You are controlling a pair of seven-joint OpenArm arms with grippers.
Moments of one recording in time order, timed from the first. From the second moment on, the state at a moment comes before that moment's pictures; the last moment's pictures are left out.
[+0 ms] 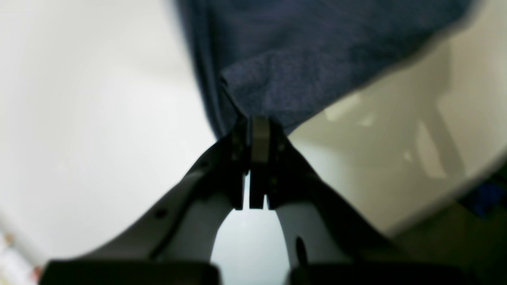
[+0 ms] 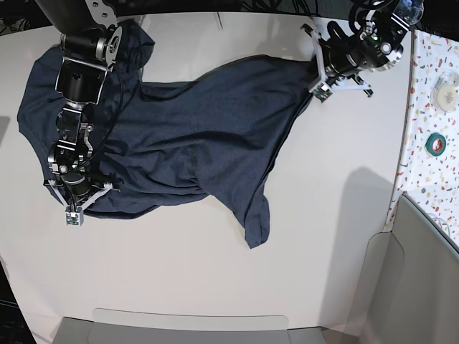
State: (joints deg) left arm 22.8 -38.0 11.5 116.8 -22.9 -11.1 56.4; right arm 22.5 10.0 18.1 55.3 -8.6 13.2 -28.5
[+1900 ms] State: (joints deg) left arm -8.7 -13.9 8.7 109.3 -22.8 -11.1 60.5; right arm 15.5 3.9 26.3 76.9 -10.4 13.7 -46.1
